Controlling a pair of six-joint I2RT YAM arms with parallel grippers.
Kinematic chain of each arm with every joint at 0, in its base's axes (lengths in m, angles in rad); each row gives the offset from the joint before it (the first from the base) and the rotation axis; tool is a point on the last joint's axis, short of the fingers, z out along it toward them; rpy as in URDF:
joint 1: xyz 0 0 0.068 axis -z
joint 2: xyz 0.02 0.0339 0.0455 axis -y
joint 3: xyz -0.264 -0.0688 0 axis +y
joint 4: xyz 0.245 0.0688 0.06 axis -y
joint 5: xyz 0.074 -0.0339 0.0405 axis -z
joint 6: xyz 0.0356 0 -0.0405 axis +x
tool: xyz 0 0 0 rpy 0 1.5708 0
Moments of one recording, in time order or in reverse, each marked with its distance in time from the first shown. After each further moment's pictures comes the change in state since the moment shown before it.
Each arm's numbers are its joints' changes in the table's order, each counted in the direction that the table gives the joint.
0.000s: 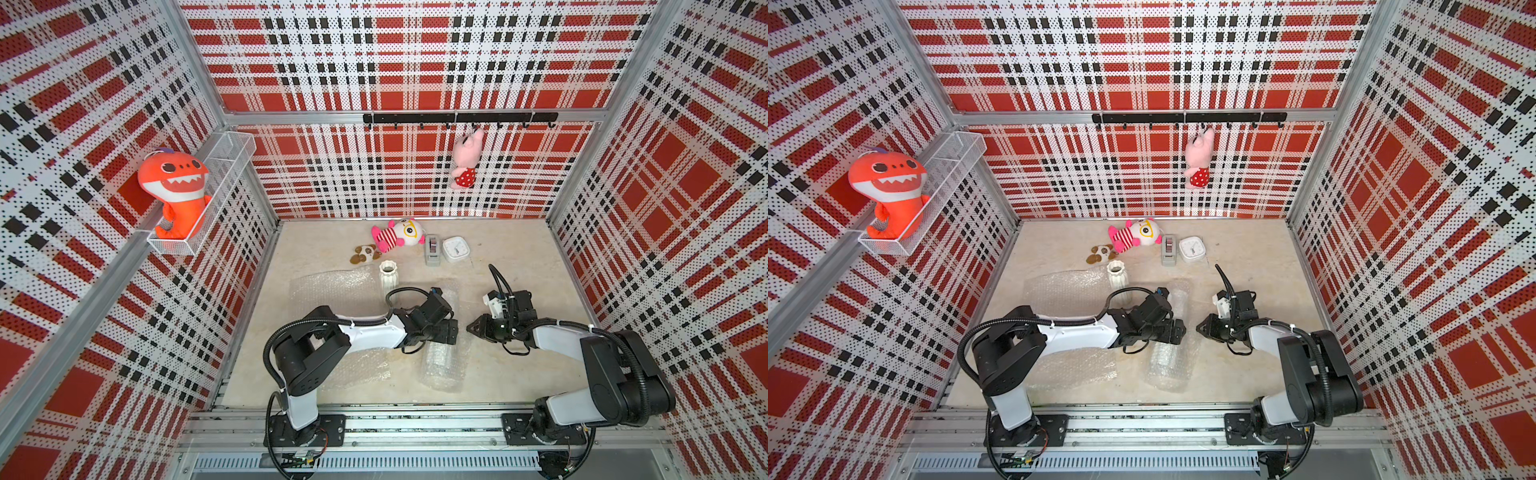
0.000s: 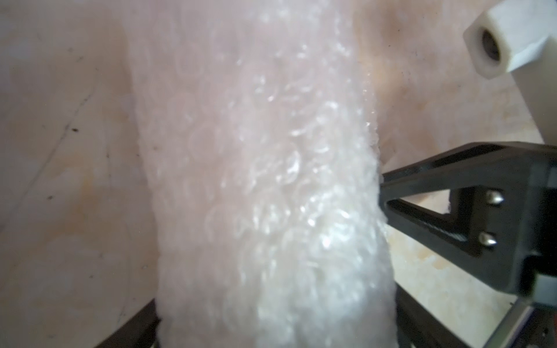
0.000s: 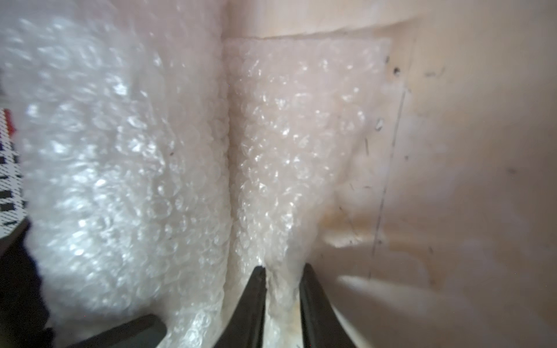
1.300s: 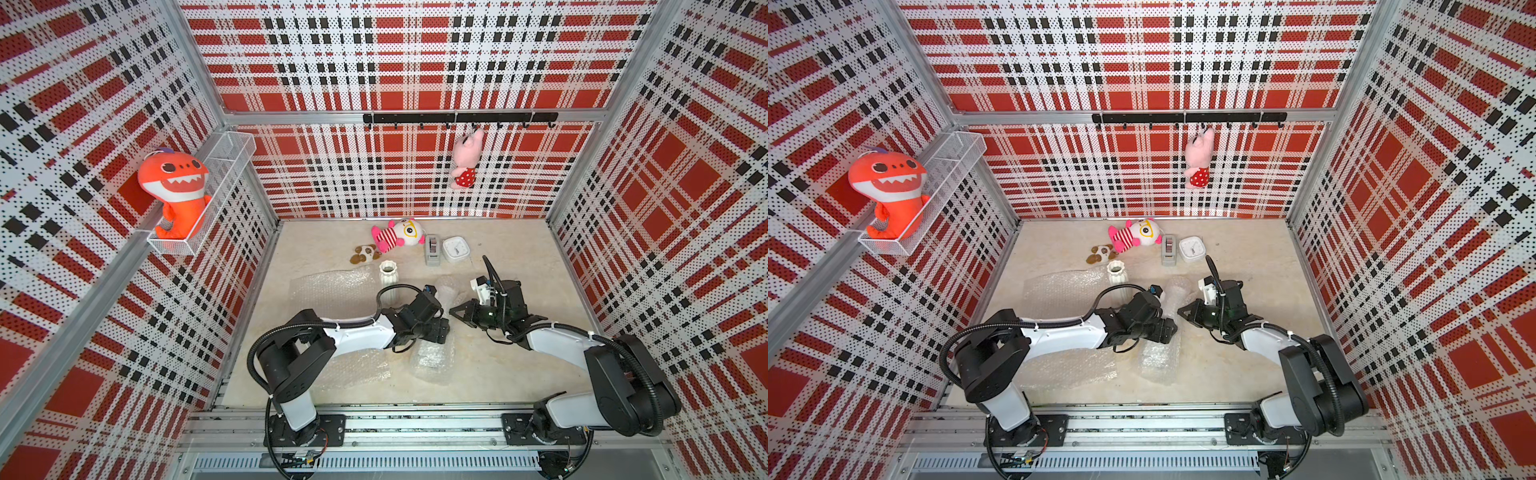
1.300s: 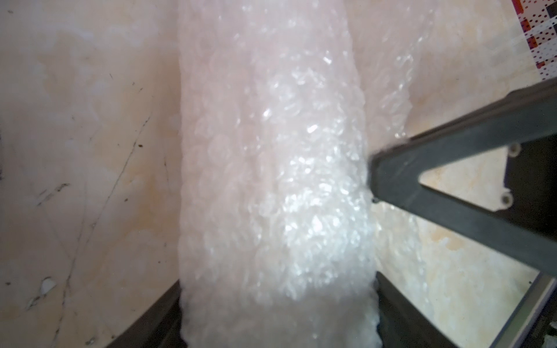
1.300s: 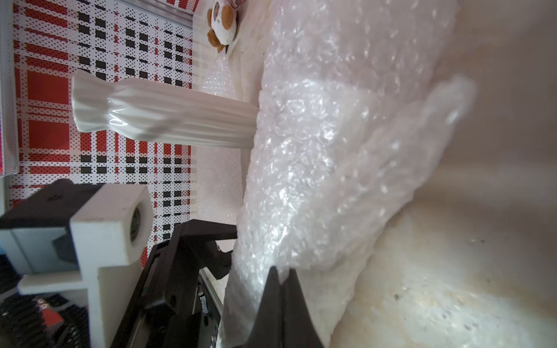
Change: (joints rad) left arm -0.039 0.093 0.079 0.024 0.039 0.089; right arm -0.166 0.032 -0.055 0.262 -0.035 0.342
